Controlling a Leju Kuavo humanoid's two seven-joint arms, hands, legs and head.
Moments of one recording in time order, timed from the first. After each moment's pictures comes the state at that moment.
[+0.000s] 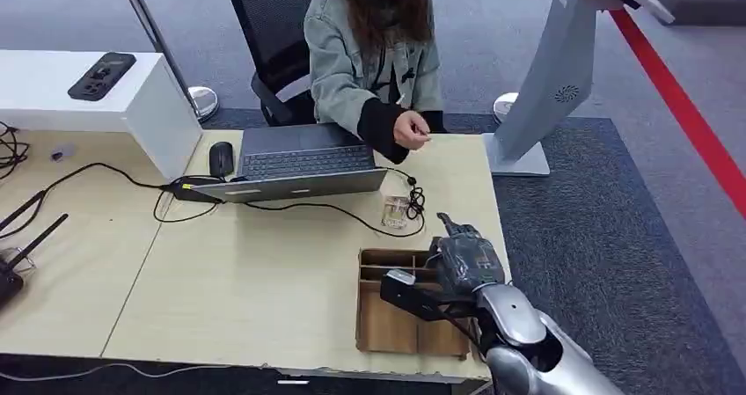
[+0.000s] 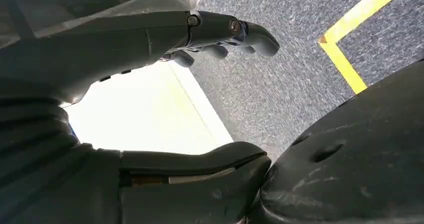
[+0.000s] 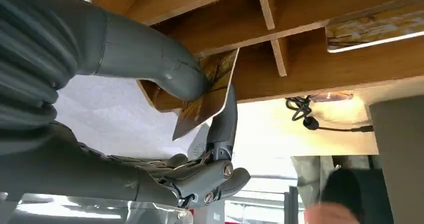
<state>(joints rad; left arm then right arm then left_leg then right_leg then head) -0.12 -0.08 0.15 -0.22 -0.61 -0.46 0.52 -0.34 -0.38 0.79 -1.67 0.89 0.21 0.44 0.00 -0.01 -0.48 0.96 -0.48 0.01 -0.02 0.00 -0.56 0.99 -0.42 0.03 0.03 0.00</state>
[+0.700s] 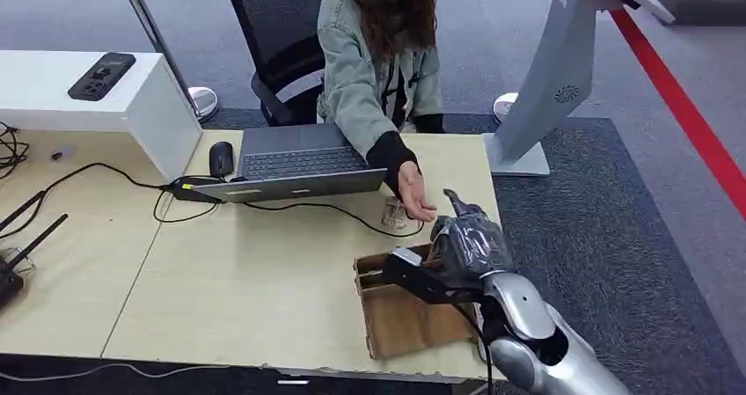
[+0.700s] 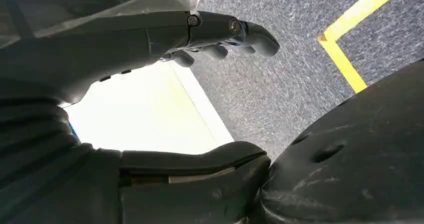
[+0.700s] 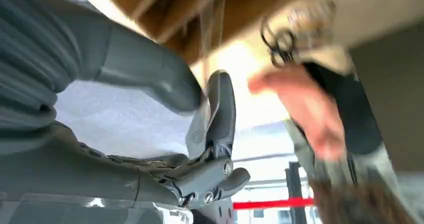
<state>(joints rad) -0.11 -0.08 0.15 -0.22 -0.59 -0.46 0.52 -0.35 -0.36 0.73 -1.74 0.87 0.11 0.45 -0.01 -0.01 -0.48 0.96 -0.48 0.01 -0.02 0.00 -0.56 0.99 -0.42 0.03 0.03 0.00</state>
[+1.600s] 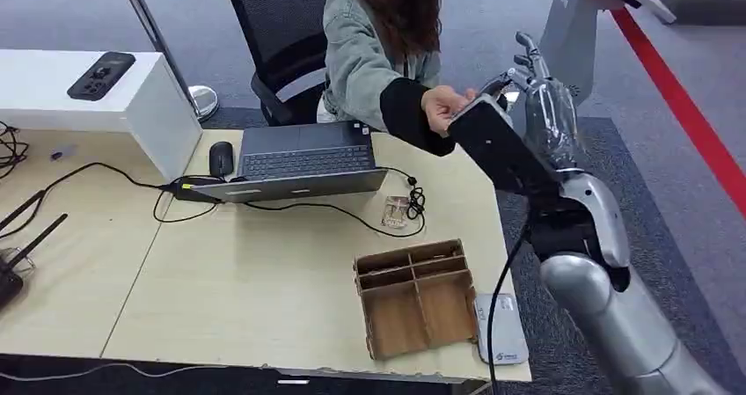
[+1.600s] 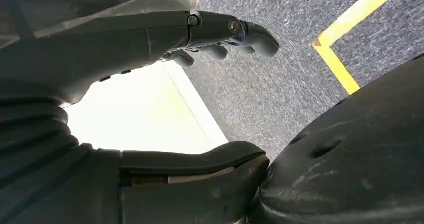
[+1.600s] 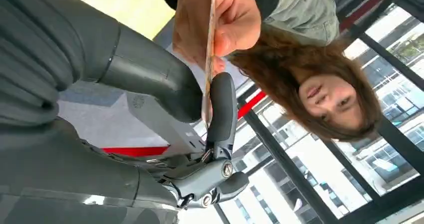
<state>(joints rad) -0.11 -0.08 0.13 -0.22 -0.60 -0.46 0.49 -0.63 -0.33 0.54 -1.91 0.63 -0.04 0.45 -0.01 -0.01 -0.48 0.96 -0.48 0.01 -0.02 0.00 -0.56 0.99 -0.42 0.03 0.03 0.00</state>
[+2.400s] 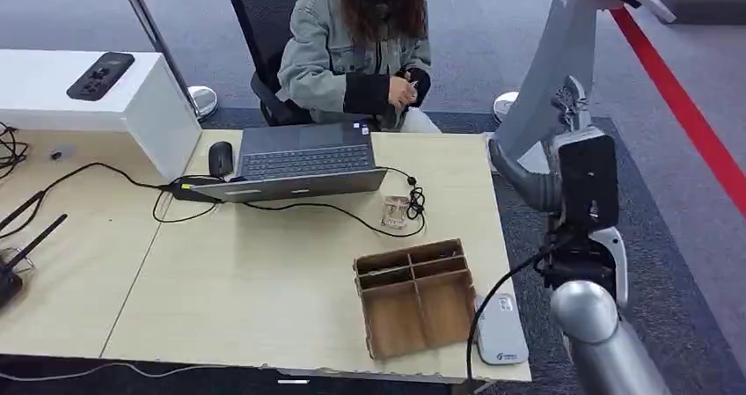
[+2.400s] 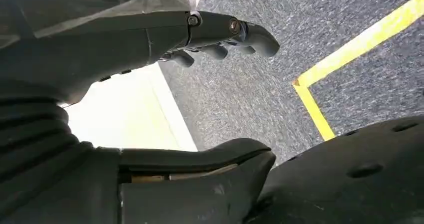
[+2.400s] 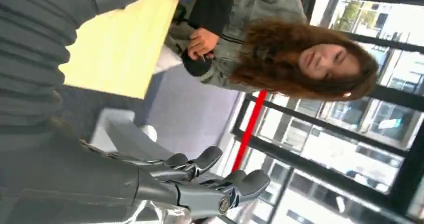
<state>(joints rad) -0.12 -0.09 0.09 -0.22 -0.60 -0.28 0.42 -0.36 -0.26 0.37 -1.88 0.29 -0.40 0.16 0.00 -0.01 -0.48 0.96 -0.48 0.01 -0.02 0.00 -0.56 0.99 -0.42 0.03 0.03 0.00</state>
